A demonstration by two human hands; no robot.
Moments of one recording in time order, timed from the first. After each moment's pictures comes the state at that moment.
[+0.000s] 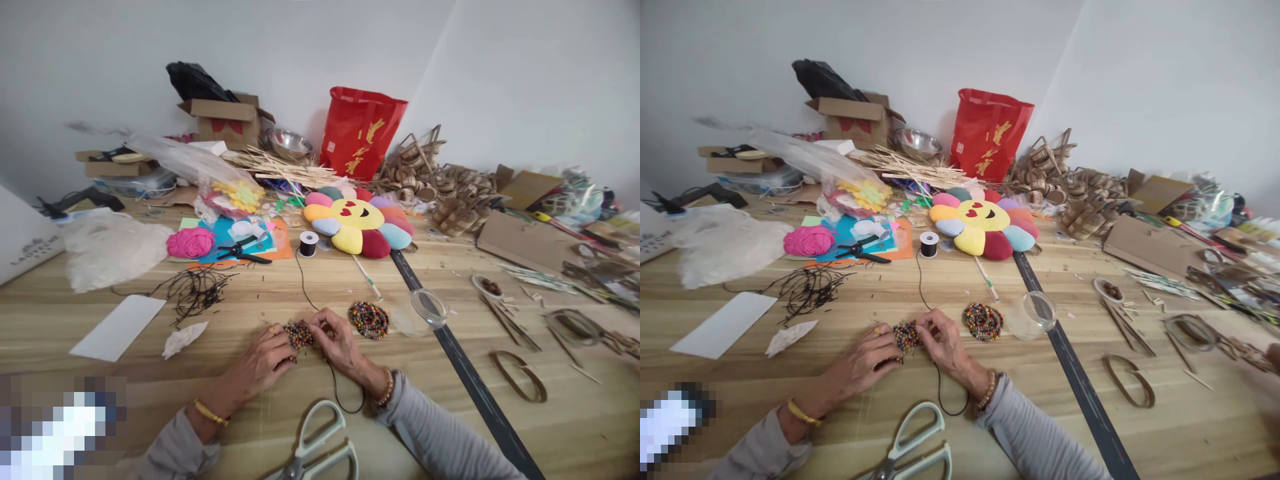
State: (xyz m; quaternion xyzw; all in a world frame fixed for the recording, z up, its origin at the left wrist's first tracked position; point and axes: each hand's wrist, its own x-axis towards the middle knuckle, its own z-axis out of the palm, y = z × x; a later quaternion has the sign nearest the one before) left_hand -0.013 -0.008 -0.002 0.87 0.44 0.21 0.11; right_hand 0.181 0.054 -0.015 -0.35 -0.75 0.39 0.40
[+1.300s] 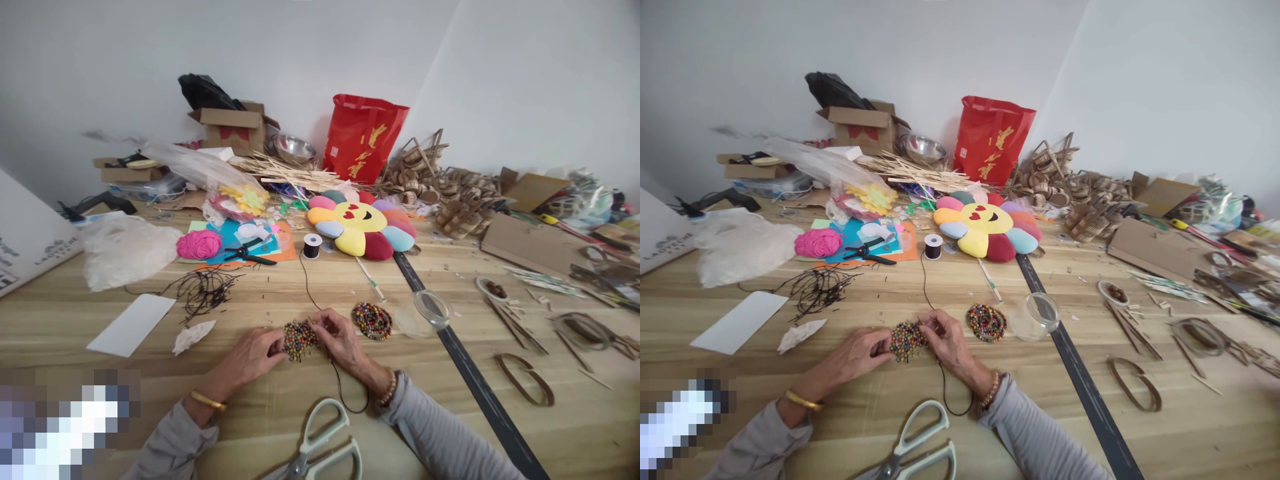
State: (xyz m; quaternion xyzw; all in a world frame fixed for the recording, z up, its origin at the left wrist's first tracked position) left_hand -0.031 -0.001 0.005 0.77 0.58 0.12 0.24; right_hand 0.179 0.056 -0.016 -0.36 -0.72 0.44 0.39
